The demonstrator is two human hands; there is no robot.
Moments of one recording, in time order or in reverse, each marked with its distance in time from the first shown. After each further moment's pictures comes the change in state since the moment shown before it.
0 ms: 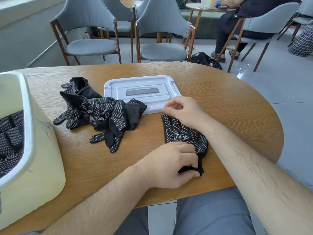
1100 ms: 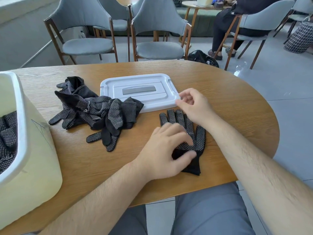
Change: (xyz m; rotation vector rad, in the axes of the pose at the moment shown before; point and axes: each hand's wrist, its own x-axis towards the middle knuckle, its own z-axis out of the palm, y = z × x) left_hand 0.003 -0.002 -0.004 0.131 0.192 -0.269; right_hand -0.008 0.018 -0.019 0.038 0.188 0.045
